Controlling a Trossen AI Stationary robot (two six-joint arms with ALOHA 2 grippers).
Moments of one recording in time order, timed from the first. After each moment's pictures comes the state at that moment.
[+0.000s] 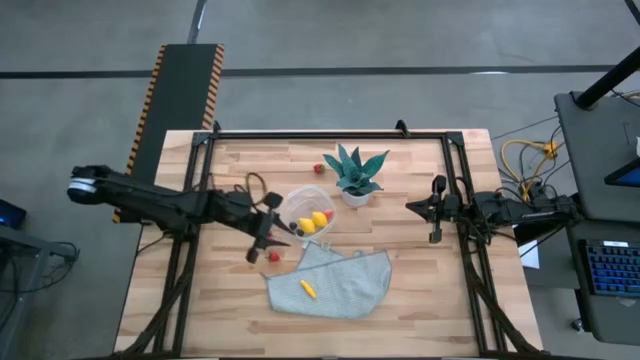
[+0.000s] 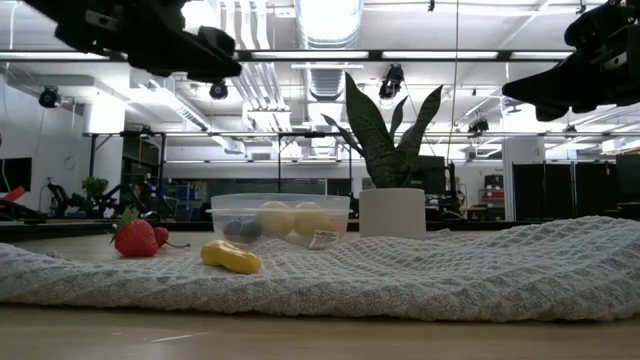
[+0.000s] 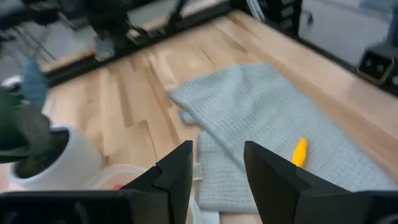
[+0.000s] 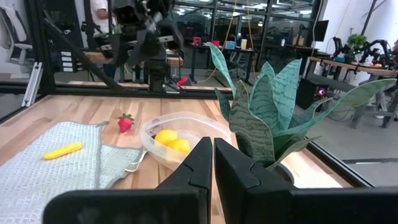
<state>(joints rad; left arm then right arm) -0.11 1.07 0.59 0.08 0.15 0.32 0.11 0.01 0.05 -0.05 0.27 -0.09</state>
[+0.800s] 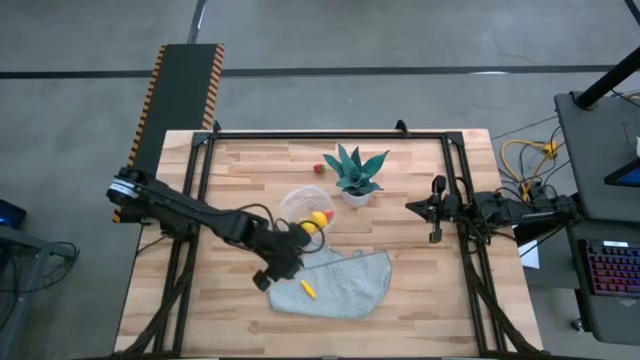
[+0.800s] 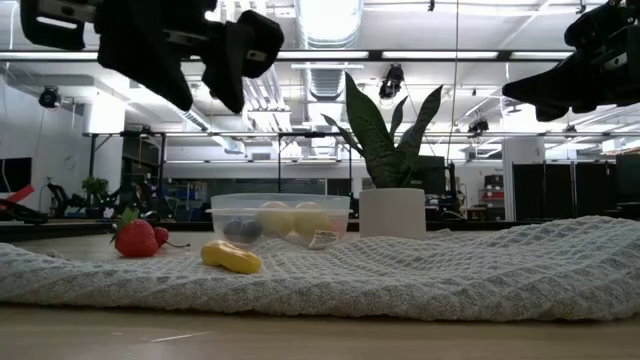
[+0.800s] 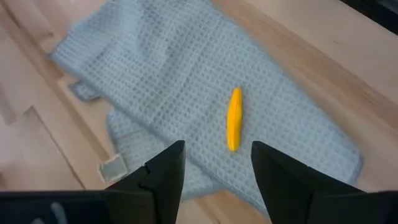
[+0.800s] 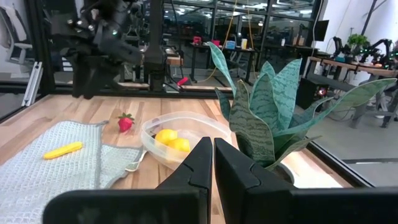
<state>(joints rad) -0.30 1.52 1.05 -0.44 0.11 0.45 0.11 0.01 0.05 -0.05 0.27 -0.09</state>
